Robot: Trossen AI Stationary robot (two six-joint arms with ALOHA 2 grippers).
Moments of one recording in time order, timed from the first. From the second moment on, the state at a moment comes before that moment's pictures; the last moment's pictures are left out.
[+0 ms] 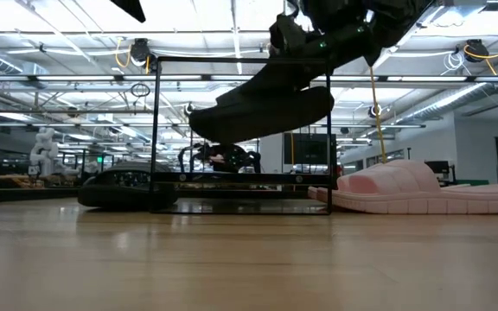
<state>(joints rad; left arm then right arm) -0.22 1.32 1.43 -1.43 -1.14 -0.59 -0.18 1.57 0.92 0.25 -0.11 0.13</state>
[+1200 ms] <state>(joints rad) -0.14 1.32 1.43 -1.42 -1.12 -0.58 -0.53 1.84 1.14 0.45 -0.46 -0.01</state>
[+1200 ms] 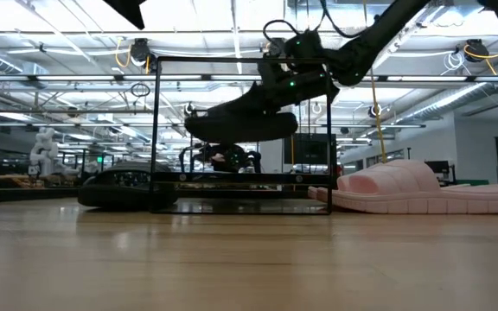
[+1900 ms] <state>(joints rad) 0.01 1.32 1.43 -1.42 -1.13 -0.55 -0.56 1.85 1.16 0.36 -0.39 -0.17</state>
